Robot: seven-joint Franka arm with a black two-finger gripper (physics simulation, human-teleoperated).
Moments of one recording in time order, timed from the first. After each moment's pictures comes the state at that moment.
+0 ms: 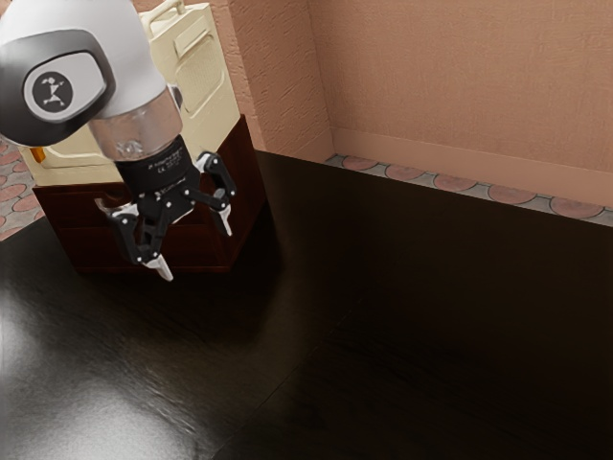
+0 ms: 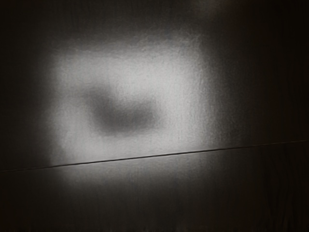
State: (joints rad) arm 0.00 -0.21 0.04 -1.70 -0.04 1.53 -1.44
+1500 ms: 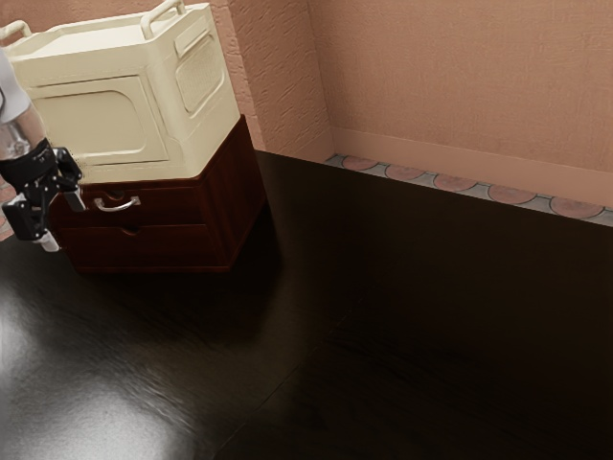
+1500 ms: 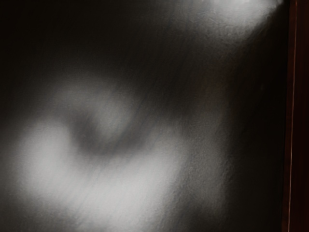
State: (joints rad) arm 0.62 -0.06 -0.03 -1.64 0.02 1.69 -1.51
